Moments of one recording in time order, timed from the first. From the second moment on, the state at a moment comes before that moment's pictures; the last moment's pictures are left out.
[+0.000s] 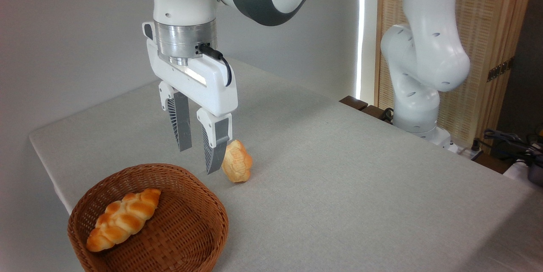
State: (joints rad) arm -0.35 -0.01 0.28 -1.84 -0.06 1.97 0.69
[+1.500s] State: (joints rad) arm -0.35 -0.01 0.27 -1.84 -0.07 1.98 0.64
